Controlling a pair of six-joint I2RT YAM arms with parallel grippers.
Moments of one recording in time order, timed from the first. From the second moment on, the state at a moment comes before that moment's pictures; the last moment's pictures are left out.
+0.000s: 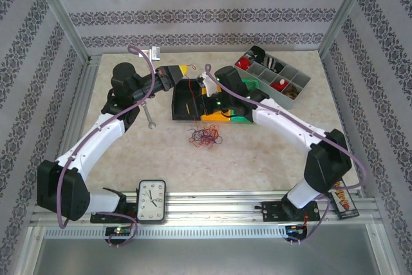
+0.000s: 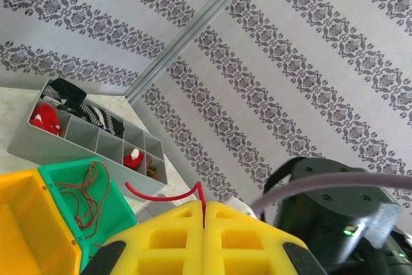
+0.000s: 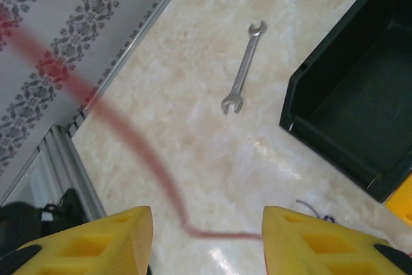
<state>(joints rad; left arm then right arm) -0.29 1.33 1.06 0.33 0.67 -0.80 0.64 1.61 1.34 -0.39 -0.49 0.35</state>
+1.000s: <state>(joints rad) -0.51 1.59 0.96 -0.21 0.56 -0.24 0.37 1.40 1.16 -0.31 -0.54 0.53</state>
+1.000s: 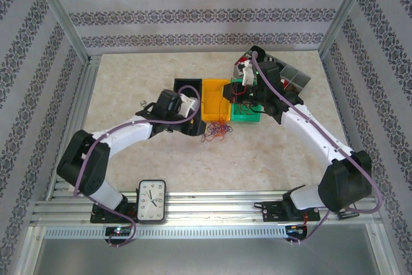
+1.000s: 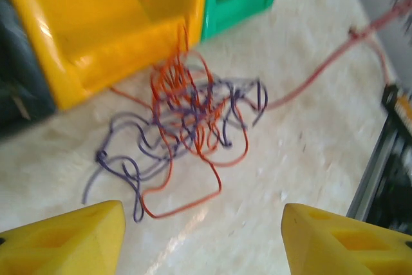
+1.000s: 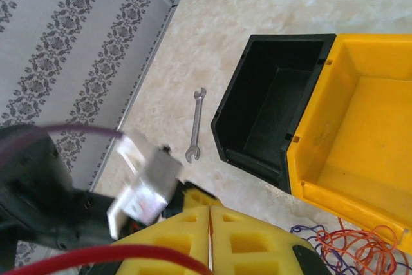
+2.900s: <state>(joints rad) -0.54 1.69 0.74 0.00 0.36 -0.26 -0.23 1.04 1.08 -0.45 -0.04 0.66</state>
